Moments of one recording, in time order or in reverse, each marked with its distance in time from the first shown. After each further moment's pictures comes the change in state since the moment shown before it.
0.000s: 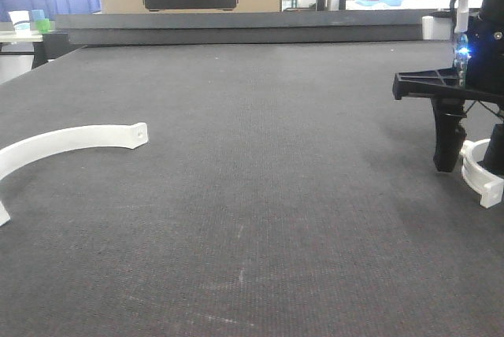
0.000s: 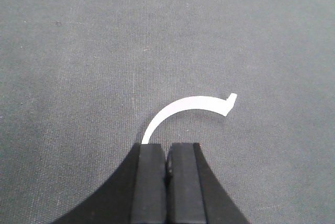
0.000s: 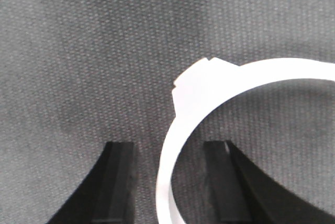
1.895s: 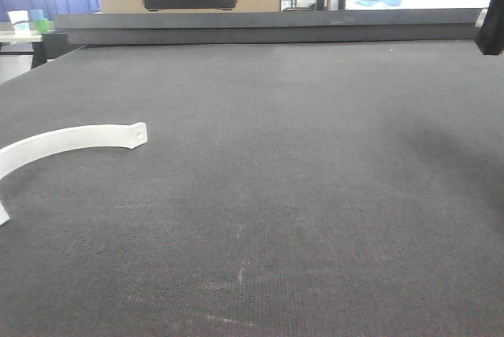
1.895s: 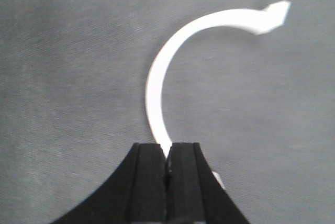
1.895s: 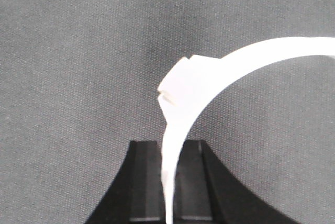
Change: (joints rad) left arm 0.000 0.493 -0.348 0.092 0.413 0.000; right arm 0.002 -0.331 -0.007 -0.019 0.048 -0.212
